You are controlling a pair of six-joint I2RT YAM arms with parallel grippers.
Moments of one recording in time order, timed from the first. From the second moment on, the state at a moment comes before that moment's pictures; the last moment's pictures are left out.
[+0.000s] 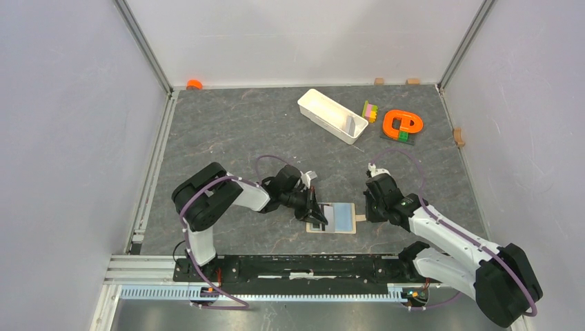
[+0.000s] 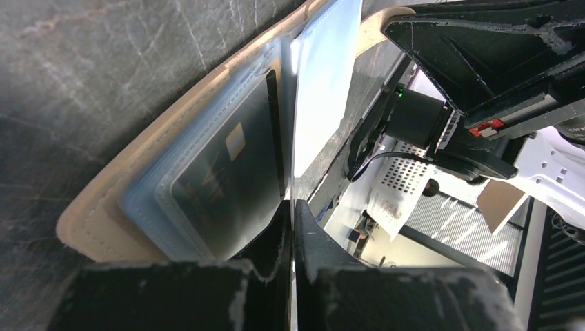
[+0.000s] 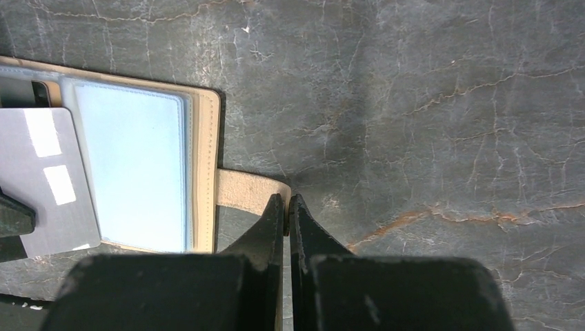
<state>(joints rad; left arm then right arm) -0.83 1.86 0.71 0.43 0.71 -1.04 0.56 0.99 0.44 -0.52 0.14 0.44</state>
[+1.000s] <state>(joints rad) -0.80 1.97 0.81 0.36 0.85 -0.92 0.56 1.01 0.43 -0.53 0.14 0.44</state>
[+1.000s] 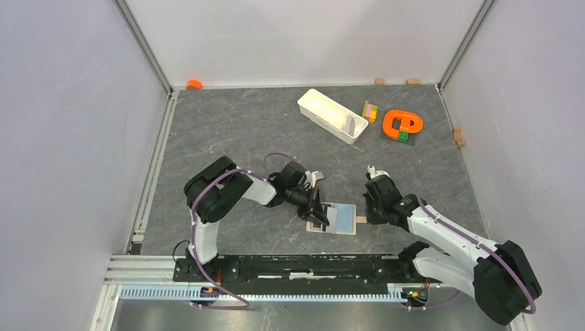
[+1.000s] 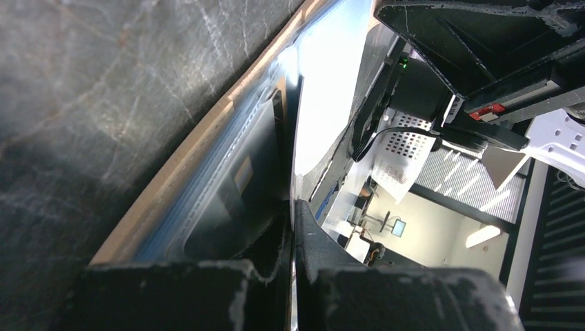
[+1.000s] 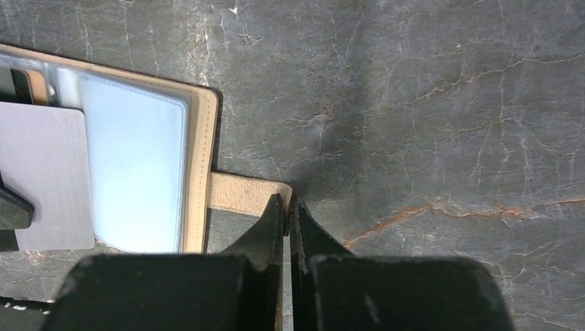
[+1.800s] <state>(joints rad) -0.78 2.02 0.89 0.29 0.92 -0.84 0.56 1.01 0.43 -0.53 0.14 0.44</state>
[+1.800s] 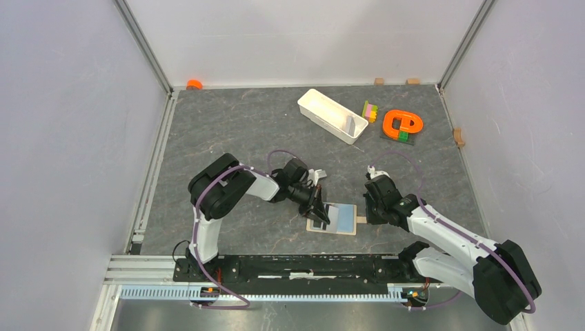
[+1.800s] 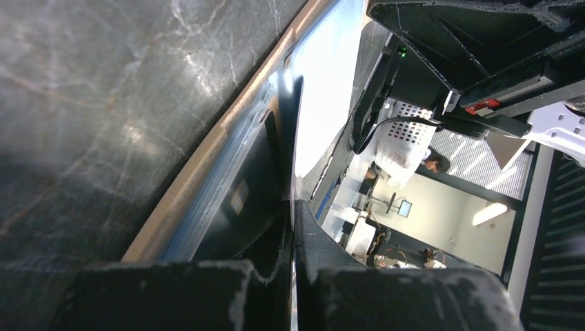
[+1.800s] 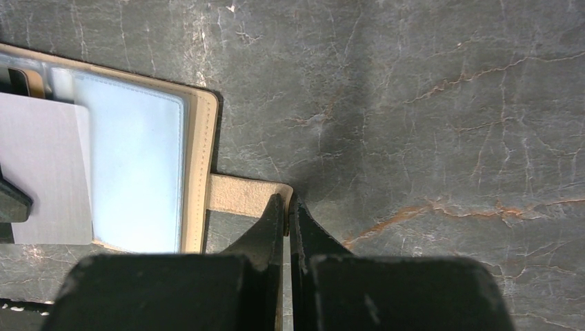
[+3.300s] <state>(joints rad) -0.76 2.02 0.88 0.32 0.91 -0.86 0.56 1.01 0.43 -0.53 0.14 0.44</state>
